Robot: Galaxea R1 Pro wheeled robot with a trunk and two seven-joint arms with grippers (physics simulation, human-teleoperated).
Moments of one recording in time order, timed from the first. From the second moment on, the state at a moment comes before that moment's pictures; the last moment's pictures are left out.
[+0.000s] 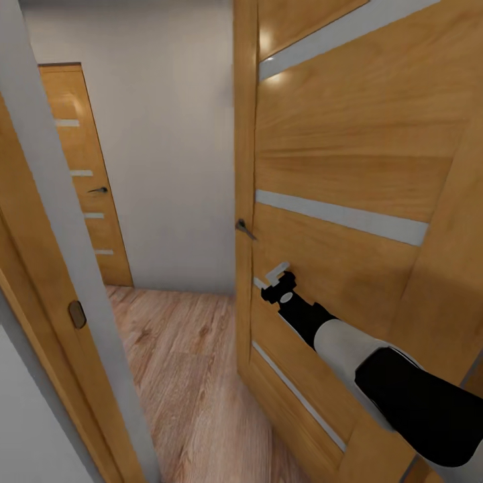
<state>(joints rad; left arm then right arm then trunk) 0.00 -0.02 0.01 -0.06 0.27 -0.10 -0.01 -1.16 0.15 0.64 -0.19 0.03 0.09 -0.16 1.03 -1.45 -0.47</state>
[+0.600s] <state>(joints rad) 0.00 -0.02 0.01 -0.06 0.27 -0.10 -0.01 -1.16 0.17 0.63 -0.20 0.03 0.06 -0.11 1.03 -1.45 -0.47</state>
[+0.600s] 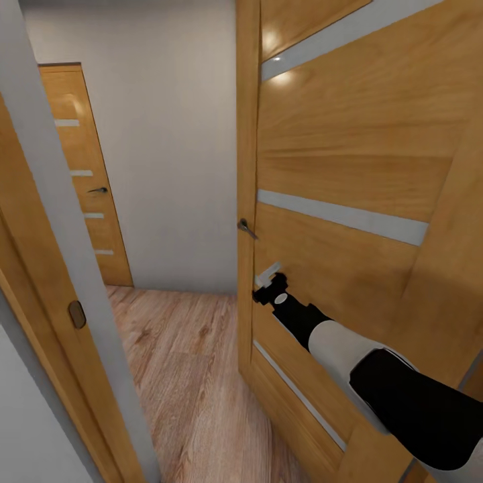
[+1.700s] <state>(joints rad) 0.00 -0.02 0.01 -0.06 0.28 -0.10 0.00 -1.16 0.17 0.64 -0.23 0.04 0.06 -0.27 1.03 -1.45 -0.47</state>
